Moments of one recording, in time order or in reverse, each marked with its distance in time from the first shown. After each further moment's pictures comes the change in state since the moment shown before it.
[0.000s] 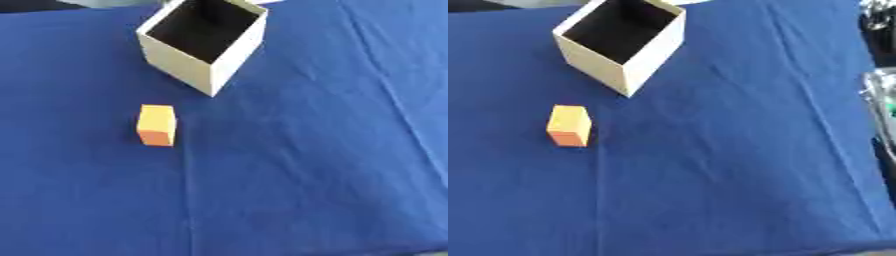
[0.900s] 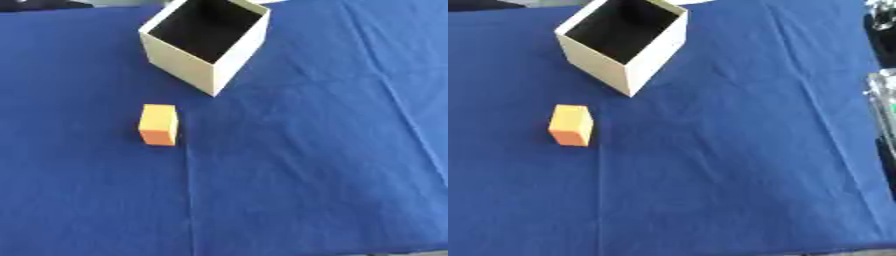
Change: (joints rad) left arm 0.016 0.002 -0.023 0.003 -0.036 -0.061 -0.115; right arm 0.000 0.001 0.000 0.000 0.000 0.000 -0.003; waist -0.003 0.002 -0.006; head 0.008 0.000
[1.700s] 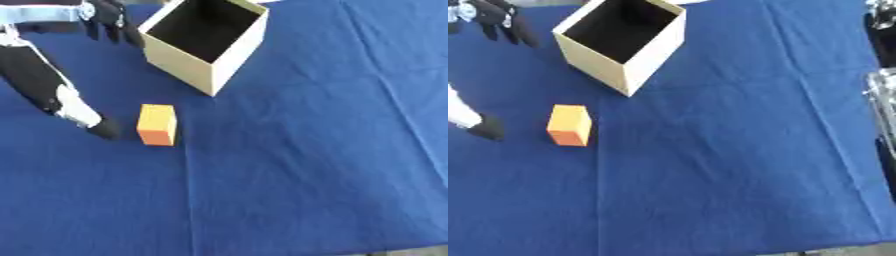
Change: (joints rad) left arm -0.028 -0.001 -0.100 0.131 -0.179 -0.181 -0.334; right arm -0.003 0.007 0.000 0.000 0.000 0.000 0.000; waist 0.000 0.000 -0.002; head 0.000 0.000
